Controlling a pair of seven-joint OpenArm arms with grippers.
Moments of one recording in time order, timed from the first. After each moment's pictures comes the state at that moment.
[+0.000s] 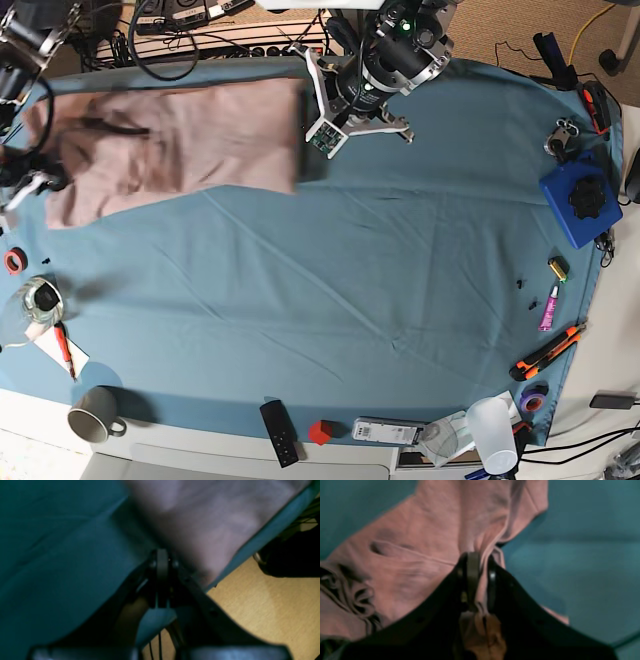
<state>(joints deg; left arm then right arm) 23.6 1.0 29.6 123.1 3.3 -13.3 59.5 9.3 43.0 34.3 53.3 47.7 40.1 -76.7</state>
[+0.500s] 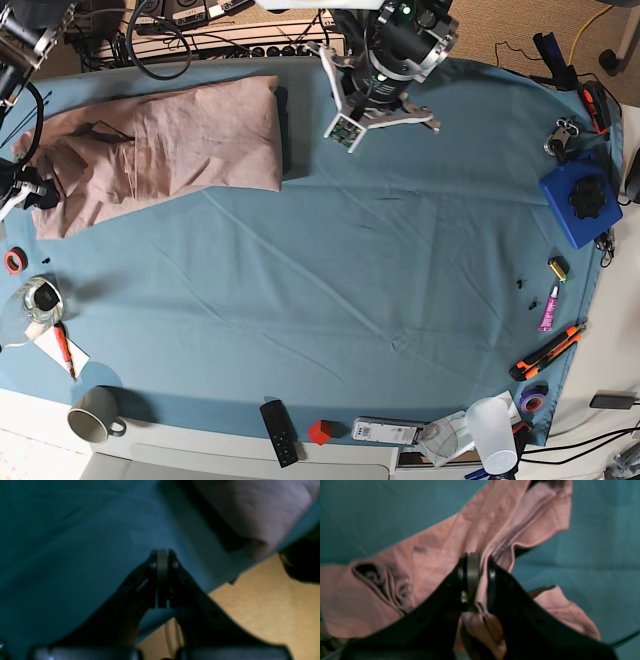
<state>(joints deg) 27.7 0.9 29.5 127.8 14.3 -8.4 60.9 6.1 43.5 36.0 61.6 55.8 40.0 -79.8</state>
